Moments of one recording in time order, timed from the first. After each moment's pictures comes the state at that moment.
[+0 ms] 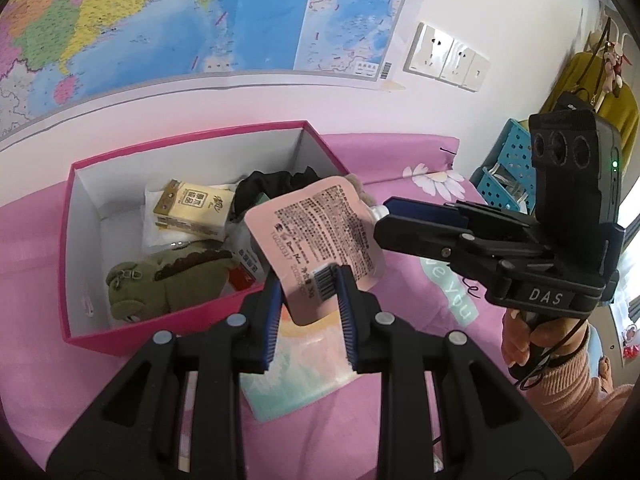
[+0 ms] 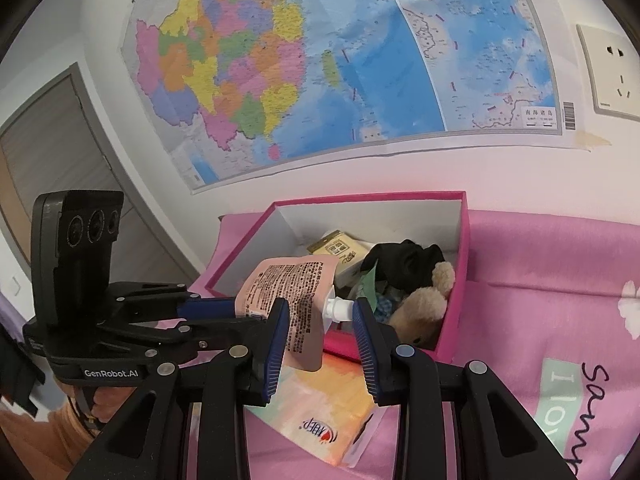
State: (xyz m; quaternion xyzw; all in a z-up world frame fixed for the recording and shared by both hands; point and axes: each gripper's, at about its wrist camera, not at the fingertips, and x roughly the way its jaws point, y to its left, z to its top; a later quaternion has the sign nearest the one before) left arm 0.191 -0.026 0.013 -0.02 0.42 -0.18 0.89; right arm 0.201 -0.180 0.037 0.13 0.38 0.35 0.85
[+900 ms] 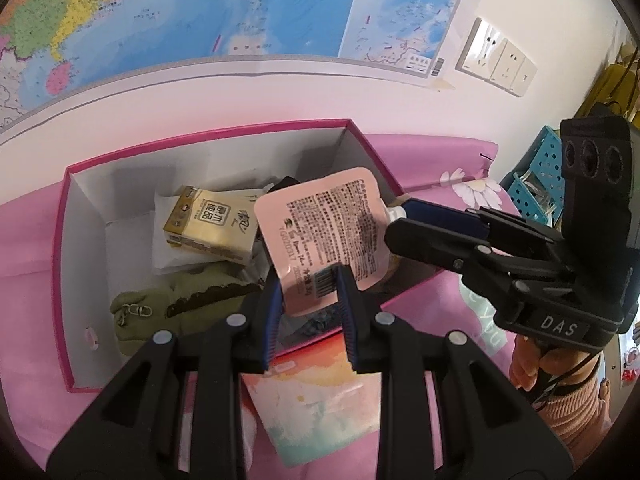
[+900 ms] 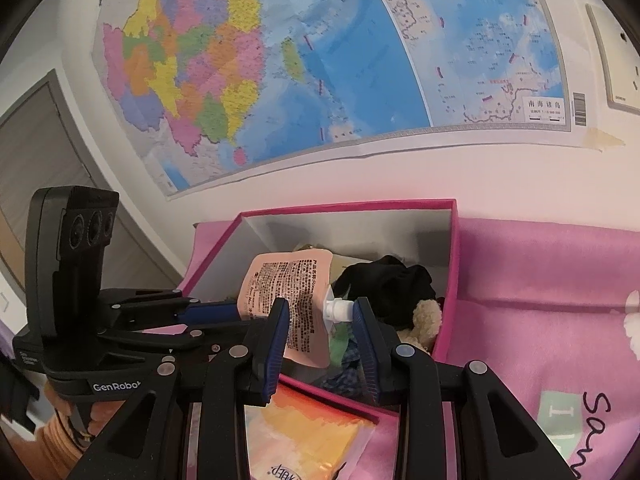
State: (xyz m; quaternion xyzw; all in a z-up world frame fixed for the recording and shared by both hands) left arm 0.241 -0.024 -0.003 -0.02 0.46 -0.14 0.88; right arm 0.247 -0.170 0.020 0.13 0.40 0.32 0.85
